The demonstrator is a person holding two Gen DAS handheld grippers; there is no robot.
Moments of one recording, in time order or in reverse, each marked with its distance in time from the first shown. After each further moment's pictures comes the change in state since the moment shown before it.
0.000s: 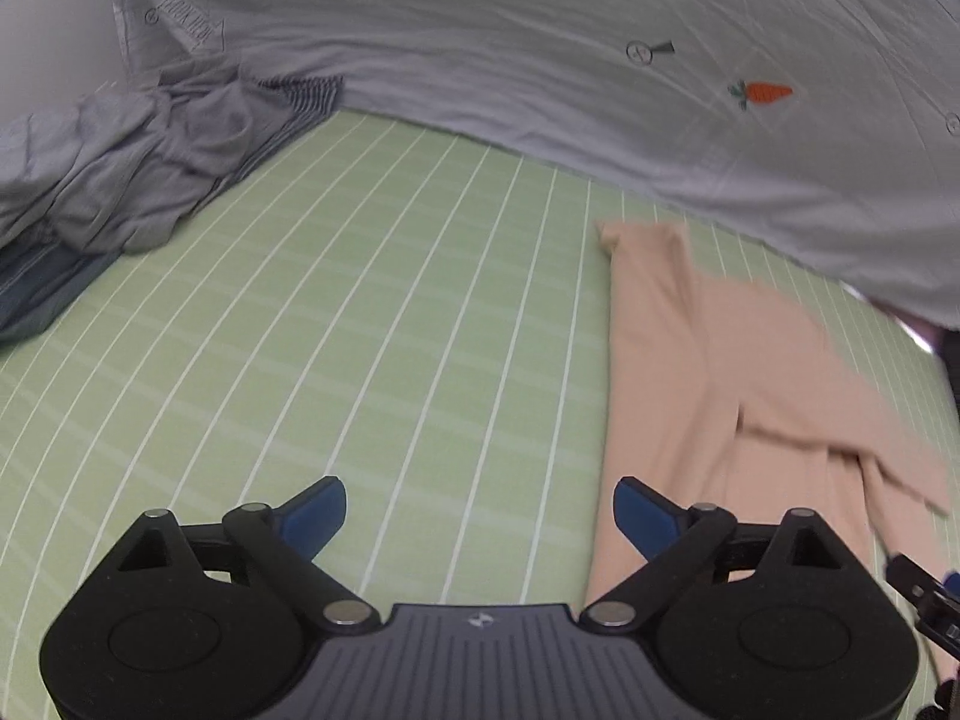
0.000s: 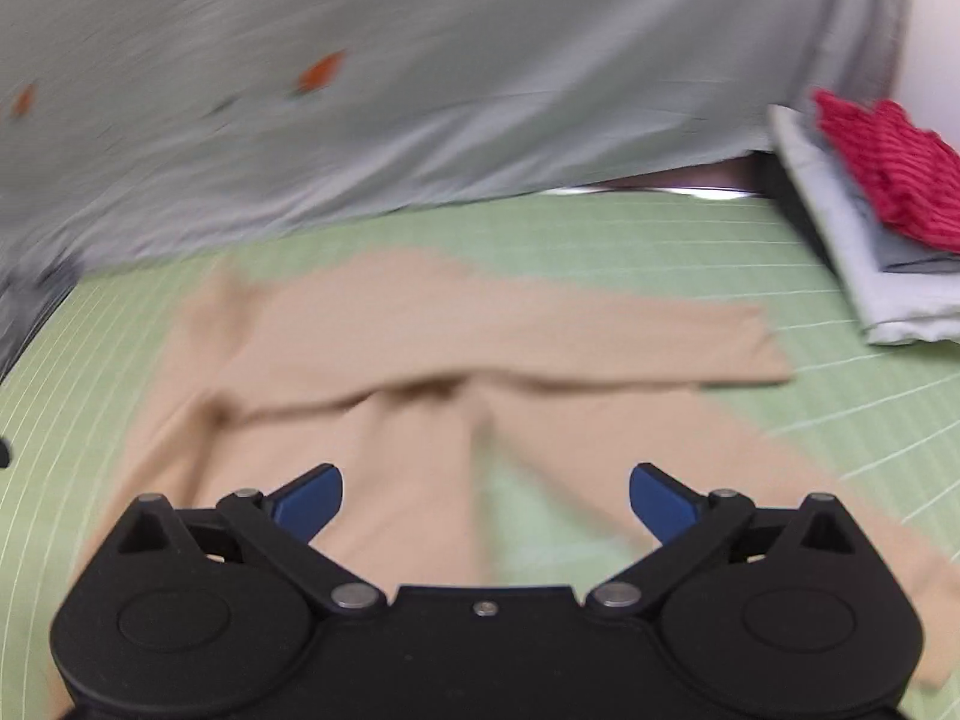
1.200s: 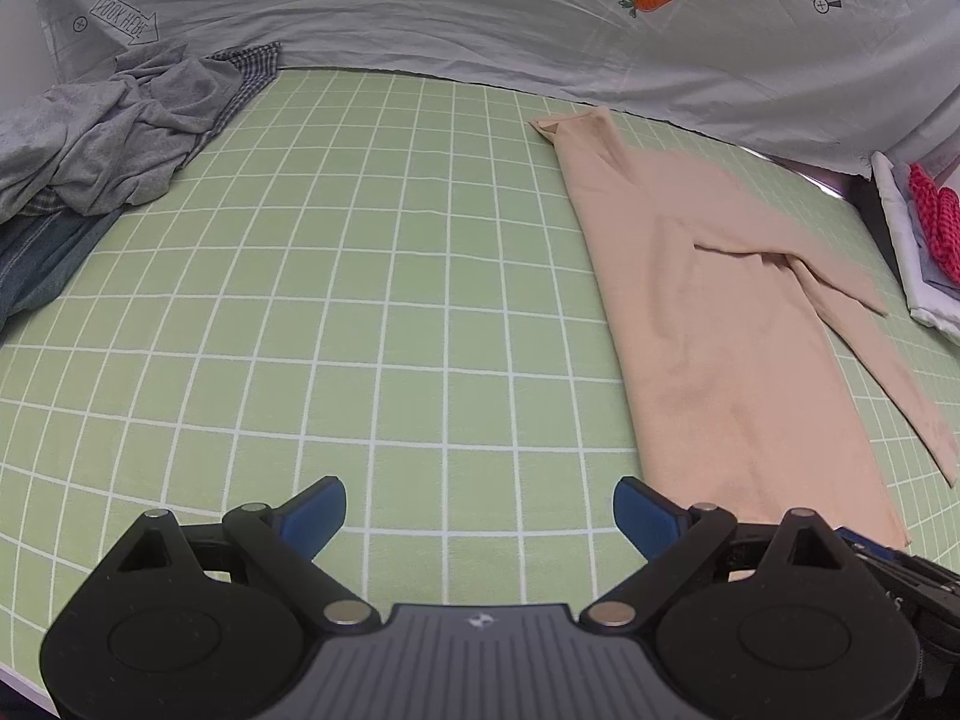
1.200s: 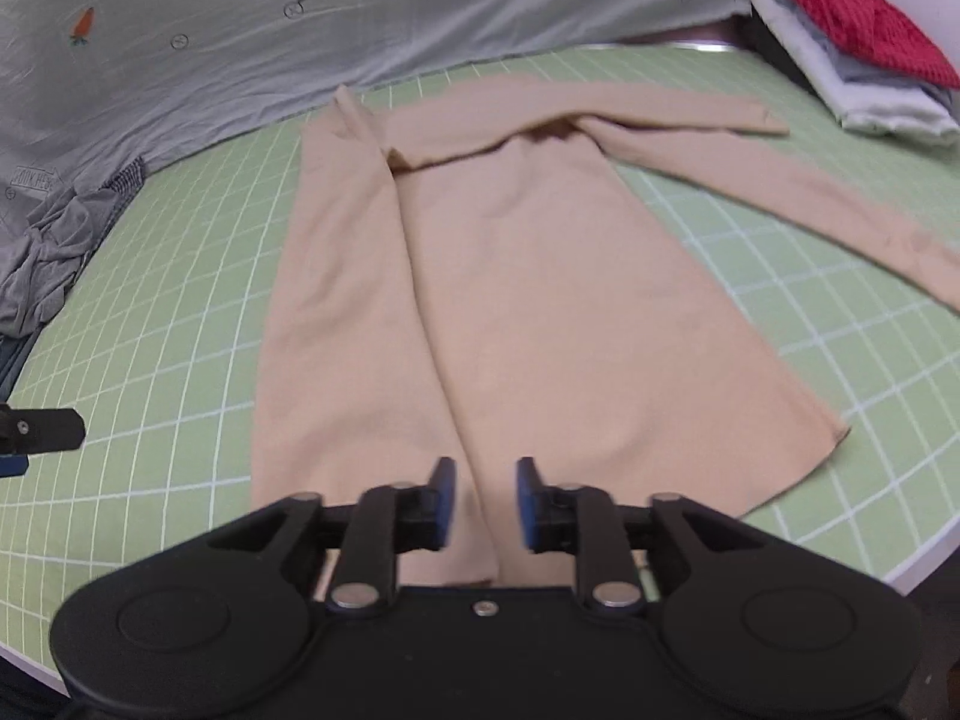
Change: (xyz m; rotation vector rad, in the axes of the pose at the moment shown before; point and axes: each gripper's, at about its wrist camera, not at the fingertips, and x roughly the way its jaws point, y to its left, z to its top) left arm -0.050 0.055 -0.061 0.212 0.081 -0.142; right arm -0.091 0.091 -0.113 0.151 0.140 -0.005
